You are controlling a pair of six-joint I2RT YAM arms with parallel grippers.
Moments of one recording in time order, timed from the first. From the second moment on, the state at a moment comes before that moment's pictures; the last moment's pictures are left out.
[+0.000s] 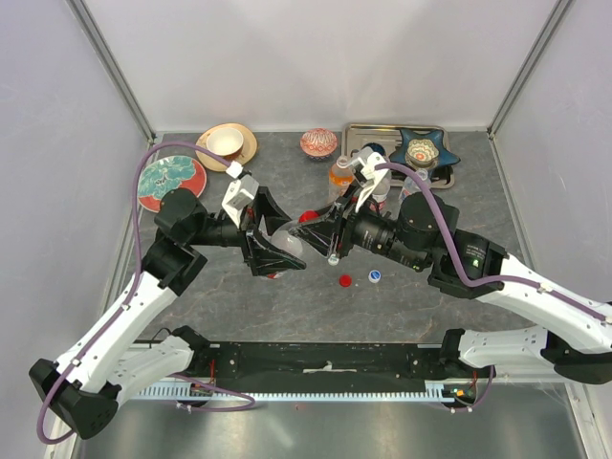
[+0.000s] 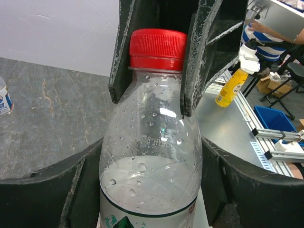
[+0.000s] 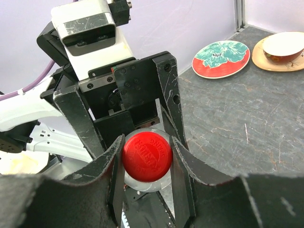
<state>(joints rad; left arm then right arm) -0.57 0.91 0.95 0.14 1.08 -0.40 1.16 1.12 1.41 -0.31 0.10 0.40</state>
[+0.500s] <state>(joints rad) -0.58 0.92 0.95 0.08 1.07 -0.35 1.13 1.13 1.41 -0.33 0.06 0.41</state>
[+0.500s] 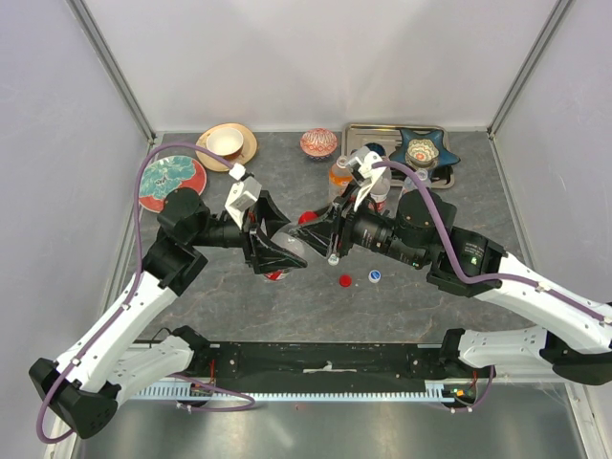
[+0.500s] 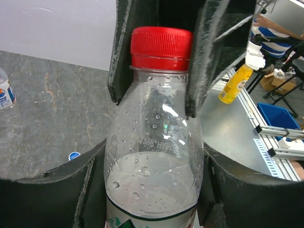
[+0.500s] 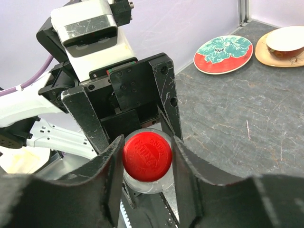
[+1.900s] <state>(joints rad) -0.88 0.86 0.93 -0.01 0.08 -0.04 1.13 1.25 1.60 -0.40 0.45 0.52</state>
